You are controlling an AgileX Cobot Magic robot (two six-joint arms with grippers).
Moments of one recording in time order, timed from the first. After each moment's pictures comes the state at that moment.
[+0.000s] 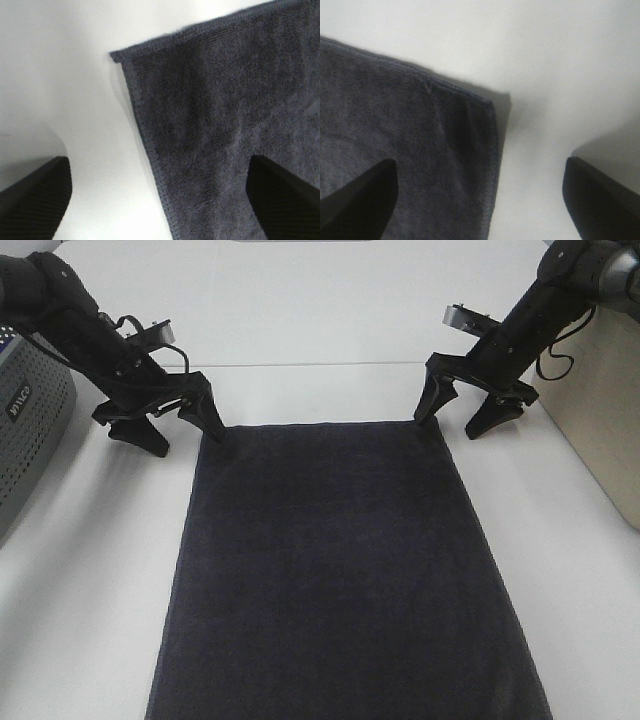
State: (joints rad) left arm -0.11 2.45 -1.92 -0.57 1.01 0.34; right arm 0.02 2.59 -2.22 0.43 1.22 -0.30
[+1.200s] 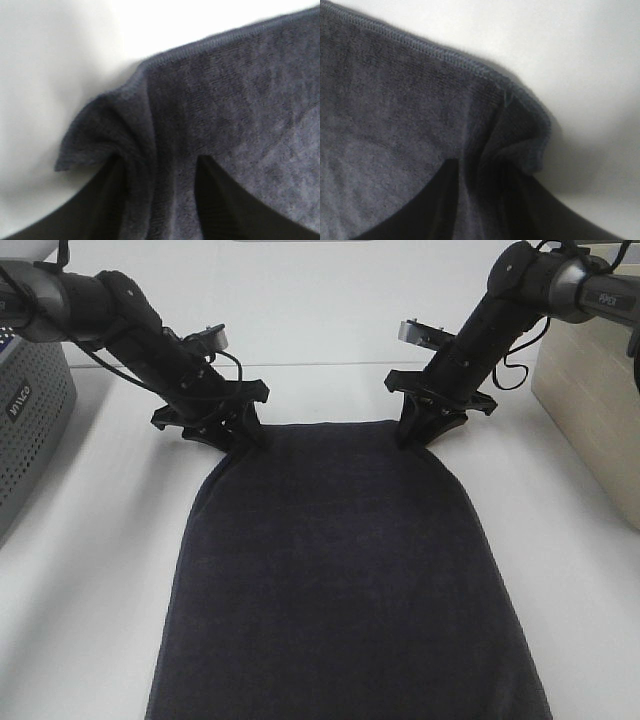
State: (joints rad) left arm -0.24 2.49 -1.93 -0.61 0.84 0.28; right arm 0.12 2.61 -2.23 0.41 1.20 -0.29
